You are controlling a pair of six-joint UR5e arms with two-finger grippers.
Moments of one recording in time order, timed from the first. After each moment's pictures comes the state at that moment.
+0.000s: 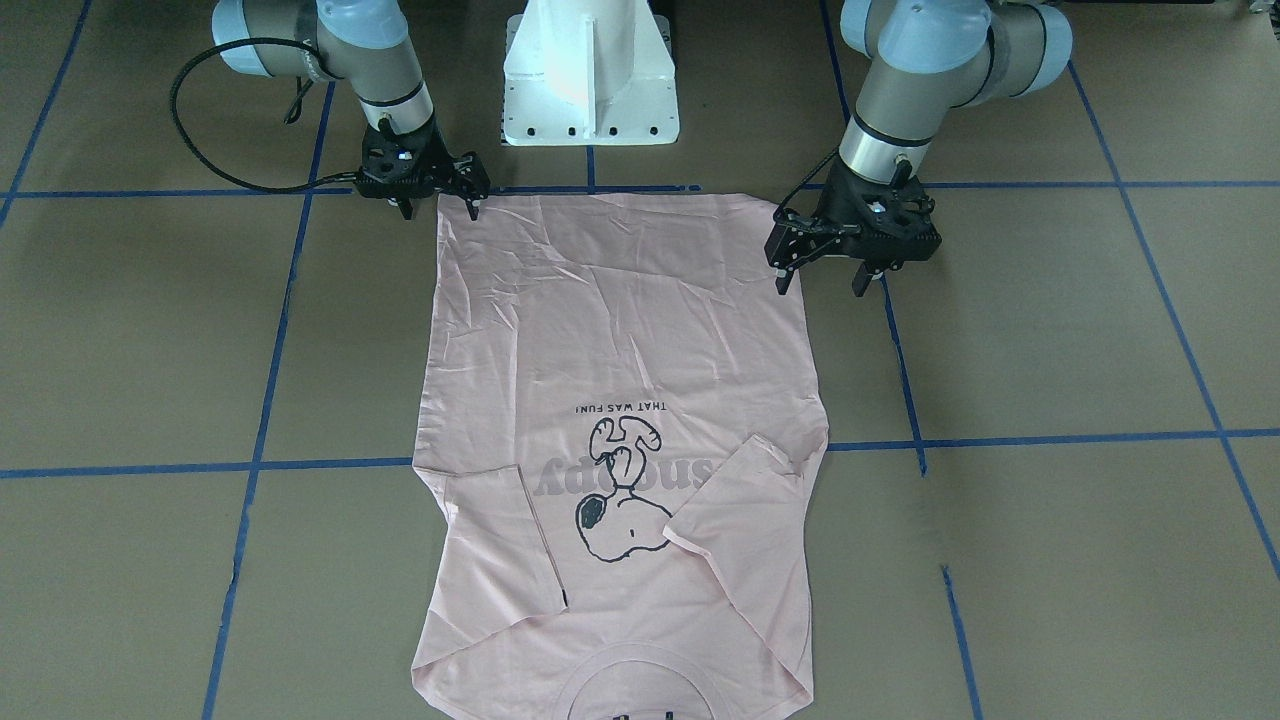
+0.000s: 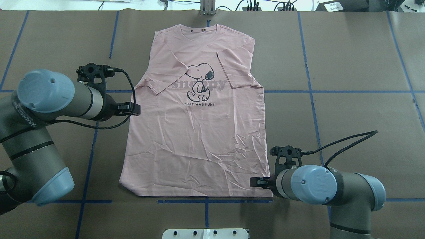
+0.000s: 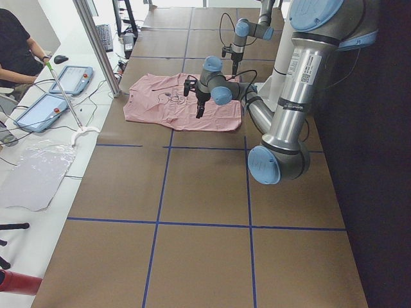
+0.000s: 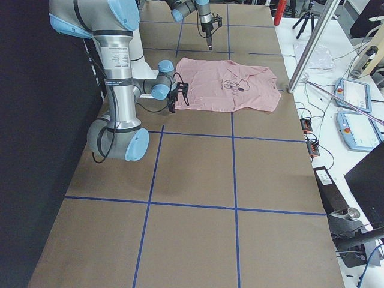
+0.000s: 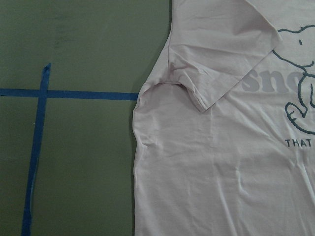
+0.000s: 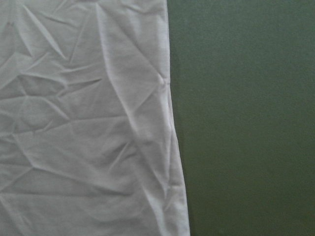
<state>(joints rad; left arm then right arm) -0.64 -1.88 -1.95 -1.79 -1.81 -1.18 0.23 -1.38 1.97 -1.32 1.64 1.51</state>
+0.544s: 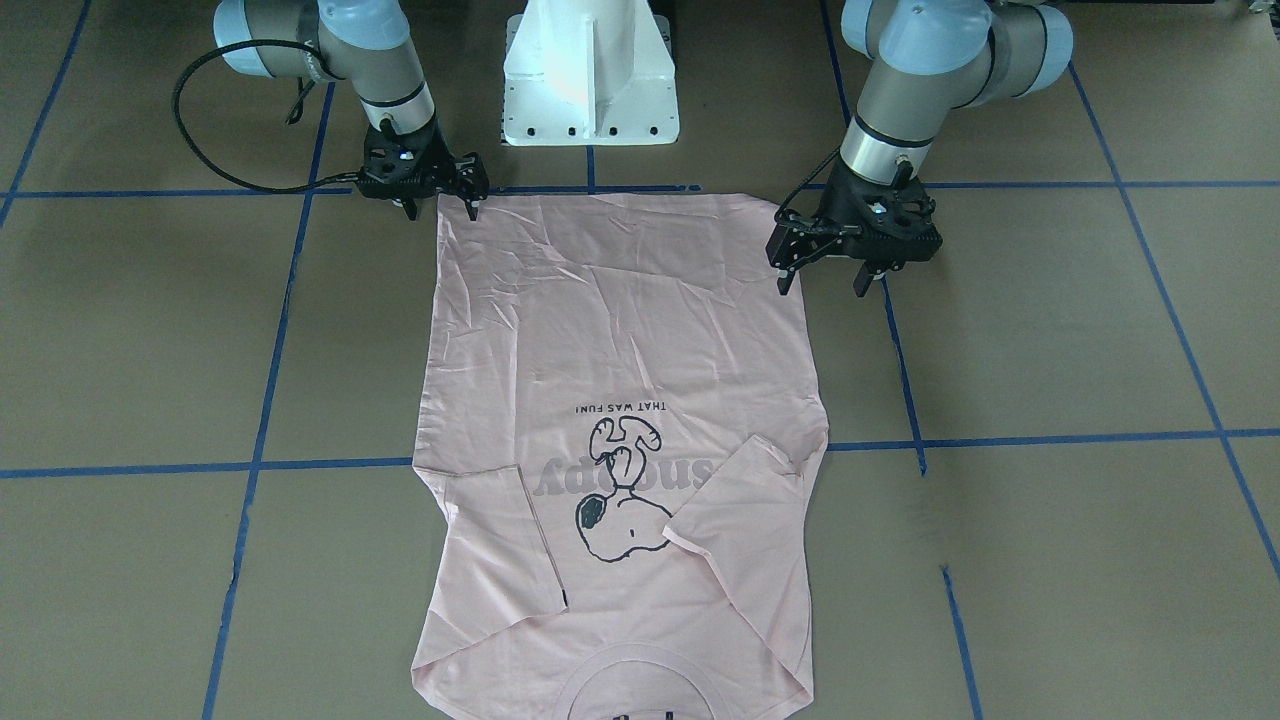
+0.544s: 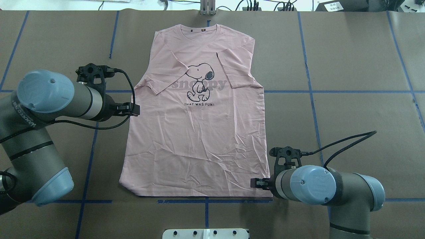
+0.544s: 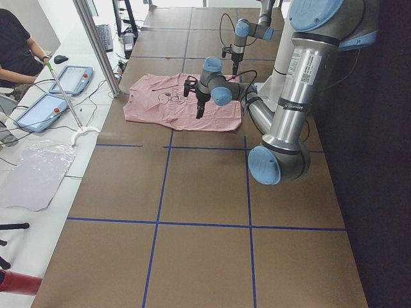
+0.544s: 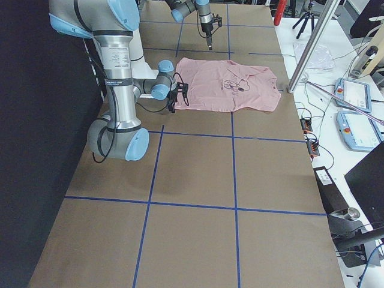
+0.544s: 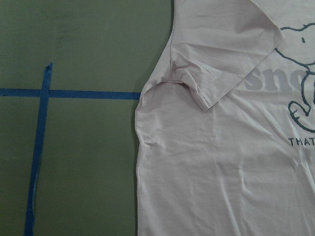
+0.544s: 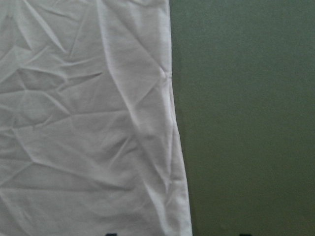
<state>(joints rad) -0.64 -1.87 -1.95 -1.79 -1.81 -1.18 0.22 -1.38 1.96 -1.32 1.65 1.51</state>
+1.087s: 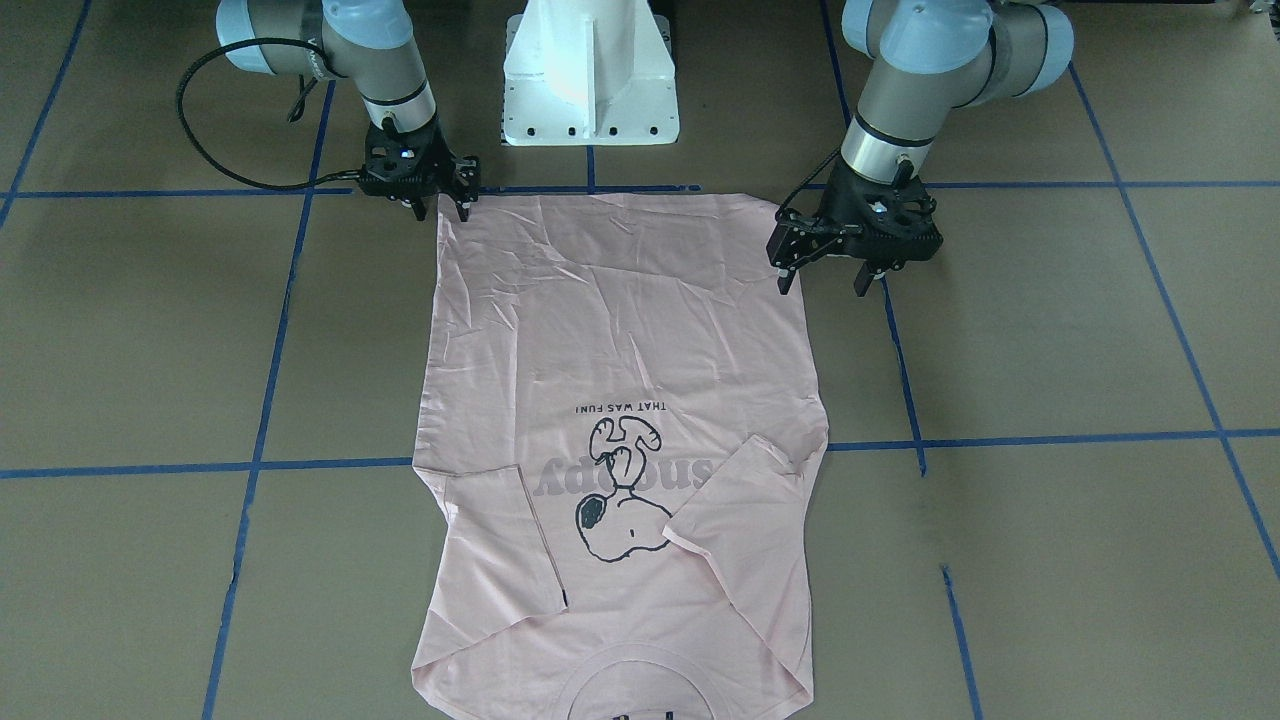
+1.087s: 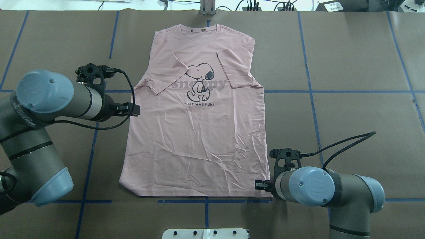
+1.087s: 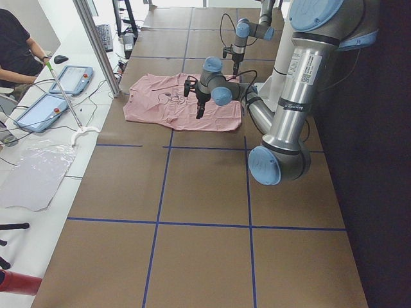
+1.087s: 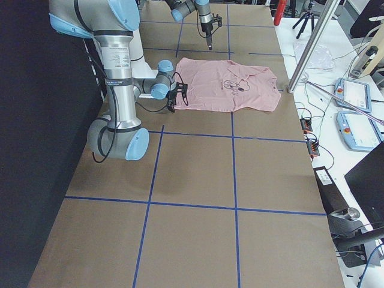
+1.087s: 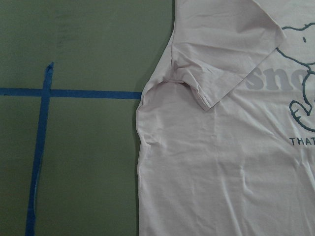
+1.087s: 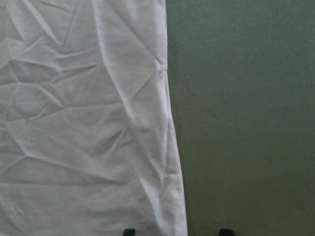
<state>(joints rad) -0.64 -1.87 -1.95 -1.79 -1.81 -1.17 0.22 -1.38 1.97 -1.34 1.65 1.51</state>
